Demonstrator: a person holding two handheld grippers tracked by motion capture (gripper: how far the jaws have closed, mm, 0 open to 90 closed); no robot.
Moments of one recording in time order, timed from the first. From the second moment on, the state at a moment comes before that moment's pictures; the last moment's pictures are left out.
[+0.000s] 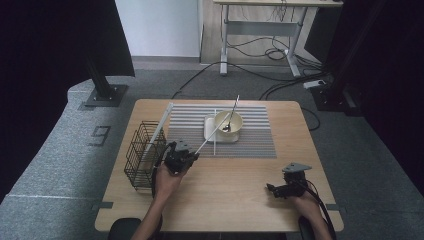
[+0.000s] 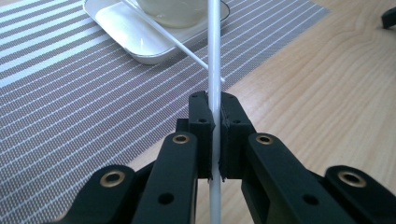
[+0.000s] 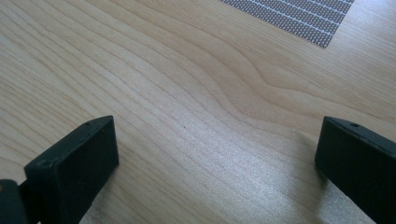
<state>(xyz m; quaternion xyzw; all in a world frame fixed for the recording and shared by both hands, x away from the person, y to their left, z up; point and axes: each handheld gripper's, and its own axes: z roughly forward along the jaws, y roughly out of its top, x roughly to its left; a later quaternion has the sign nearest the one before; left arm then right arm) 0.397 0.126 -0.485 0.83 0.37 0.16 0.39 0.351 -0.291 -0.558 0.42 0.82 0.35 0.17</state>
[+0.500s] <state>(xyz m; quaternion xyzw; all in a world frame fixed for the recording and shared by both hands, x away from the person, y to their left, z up) 0.431 0.118 -0.486 0.83 0.38 0.16 0.37 0.352 -0.291 -0.558 0.42 0.82 0.35 0.17</state>
